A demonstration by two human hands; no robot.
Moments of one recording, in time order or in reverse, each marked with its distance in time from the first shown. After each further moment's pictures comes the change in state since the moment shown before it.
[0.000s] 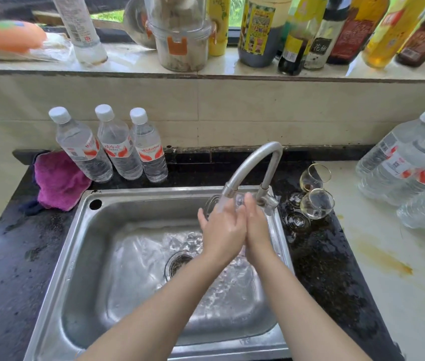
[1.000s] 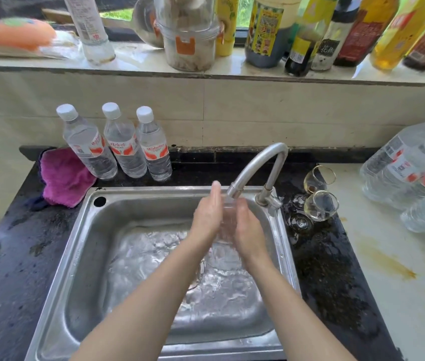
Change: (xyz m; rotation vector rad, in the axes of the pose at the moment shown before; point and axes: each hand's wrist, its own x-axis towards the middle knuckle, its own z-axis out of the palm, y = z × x) left_hand 0.018 -0.006 -0.035 -0.607 -0.016 -0.323; right_hand -0.028 -0.008 0.008 -0.182 -0.165 -0.121
